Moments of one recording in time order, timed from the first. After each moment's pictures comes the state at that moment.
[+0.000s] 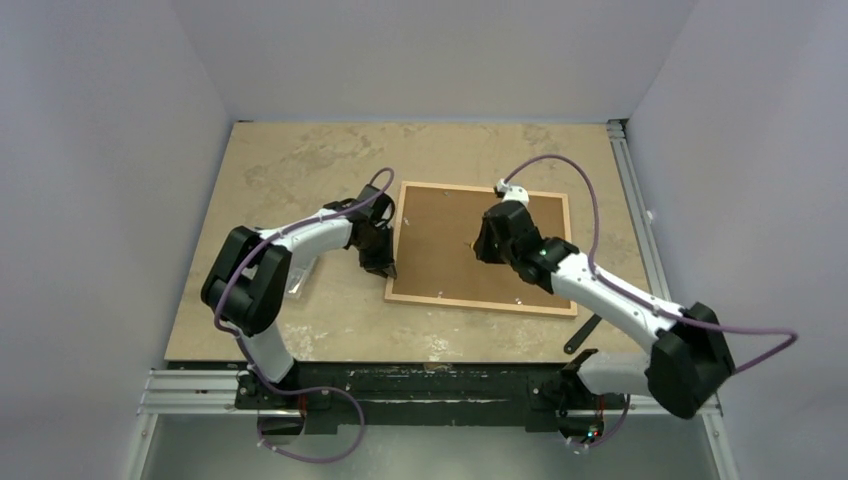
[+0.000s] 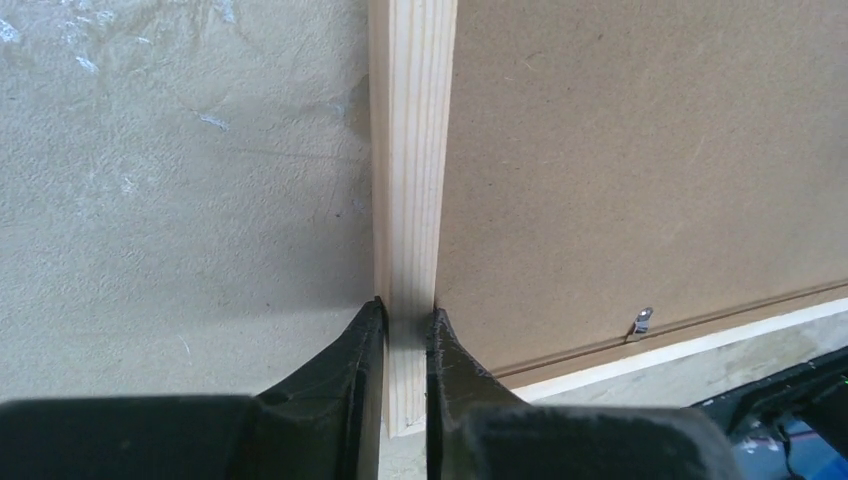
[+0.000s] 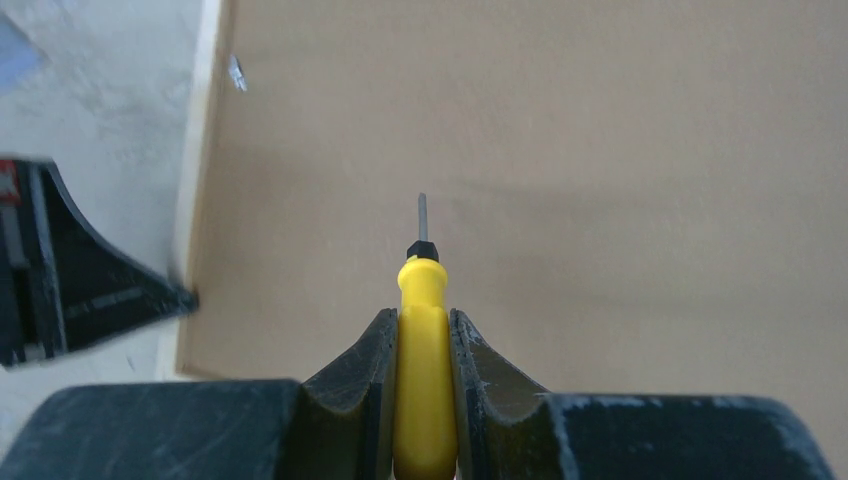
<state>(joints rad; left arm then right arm) -0.52 1.75 1.09 -0.58 0.17 -0.54 0.69 1.20 0.81 -0.35 0.29 0.60</state>
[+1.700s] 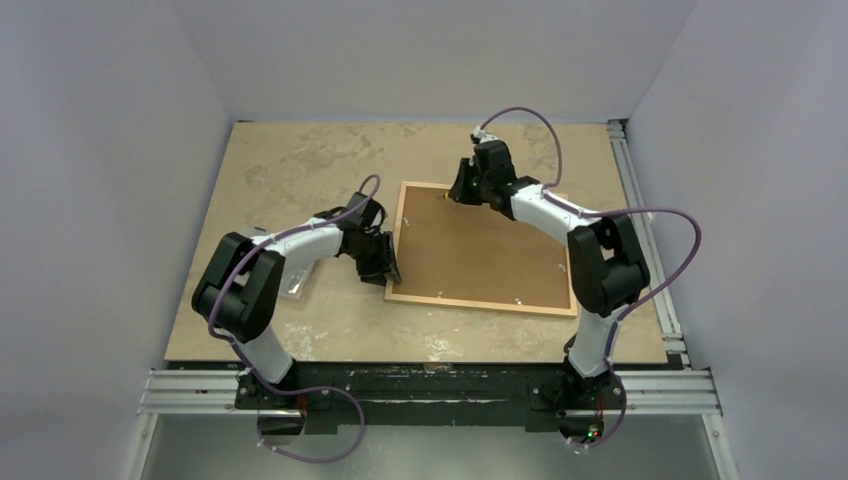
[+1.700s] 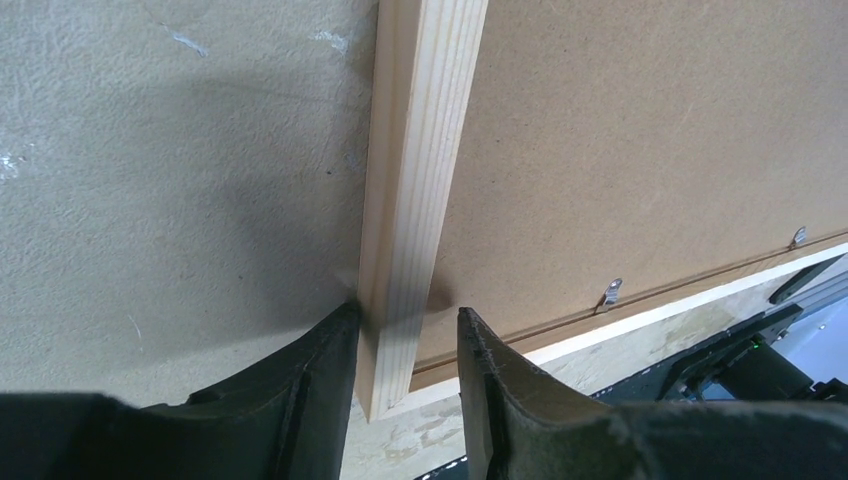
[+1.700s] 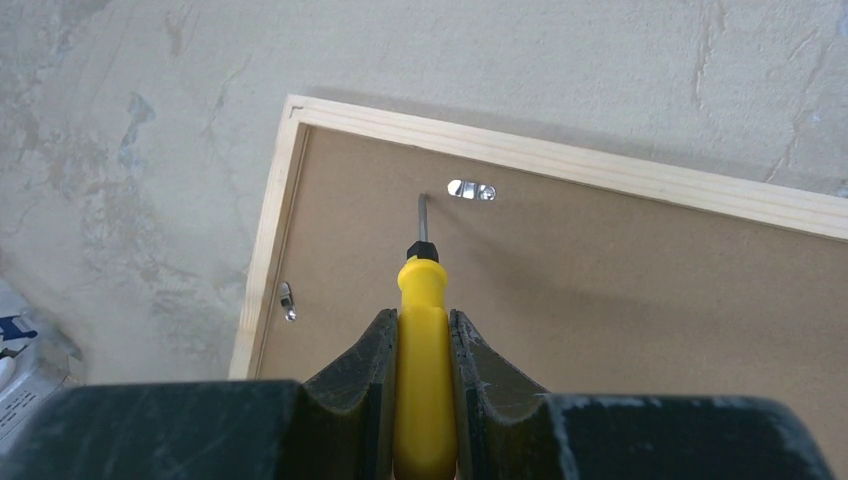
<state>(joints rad) -0.47 1.69 0.97 -0.49 0.31 -0.63 0.44 1.87 1.32 -0.10 -0.05 0.46</state>
